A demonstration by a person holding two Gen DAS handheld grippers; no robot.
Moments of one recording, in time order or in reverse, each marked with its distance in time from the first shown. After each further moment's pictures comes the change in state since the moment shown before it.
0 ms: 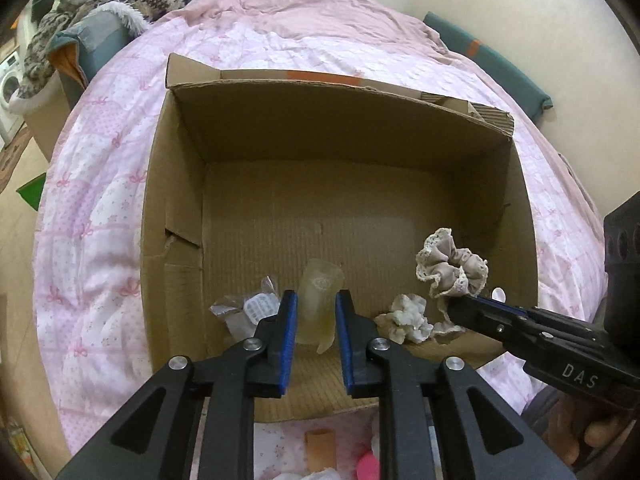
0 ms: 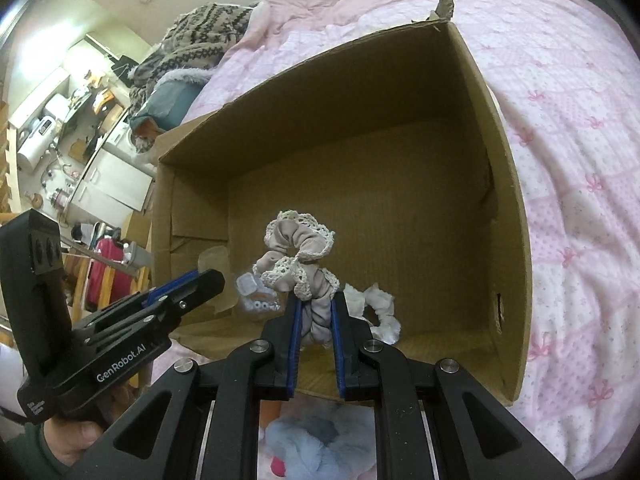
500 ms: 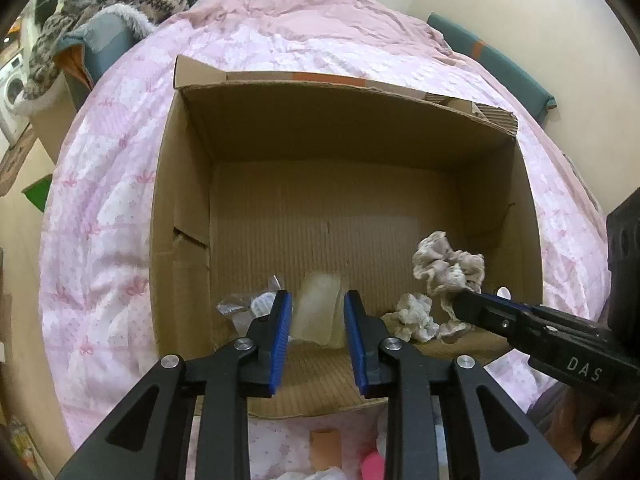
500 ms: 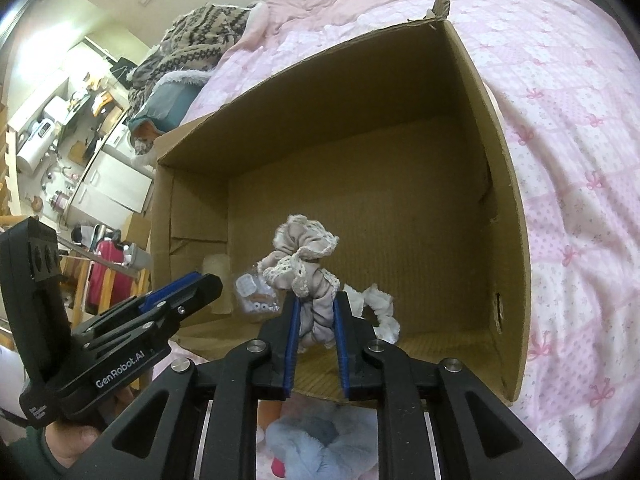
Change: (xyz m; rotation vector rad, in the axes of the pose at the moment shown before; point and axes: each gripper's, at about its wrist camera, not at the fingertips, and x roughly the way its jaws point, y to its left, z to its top) left arm -0.004 0.000 -0.002 0.009 -0.015 0.023; right arm -0.002 -0.005 -0.002 0.011 -0.003 -0.002
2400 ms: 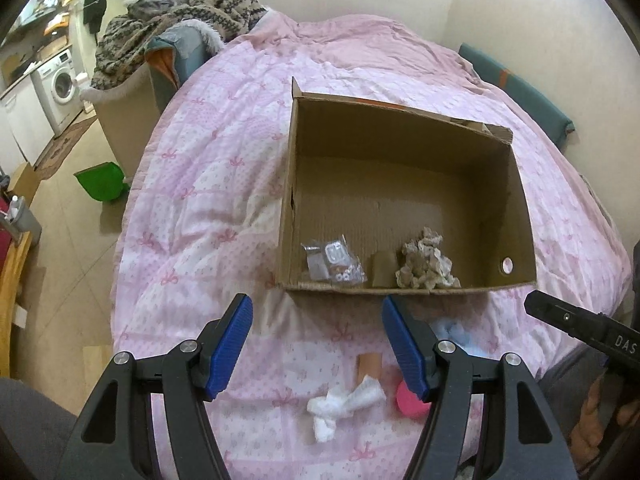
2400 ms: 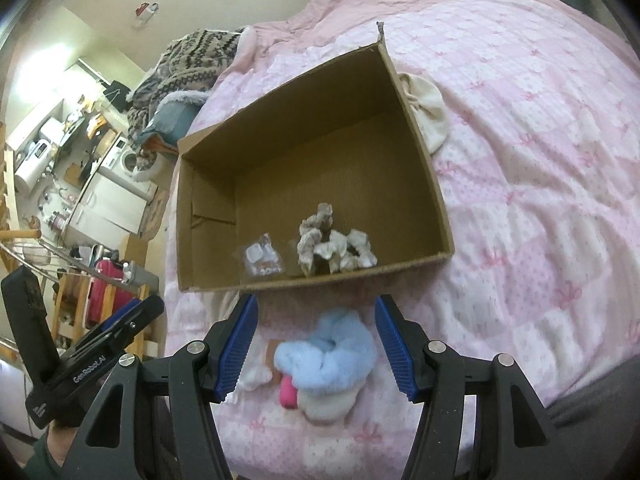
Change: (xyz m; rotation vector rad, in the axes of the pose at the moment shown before) left arm -0.094 0.028 -0.073 -0.080 -0.100 0.128; right arm -0.066 0.002 -0.065 0.054 -0.084 -0.026
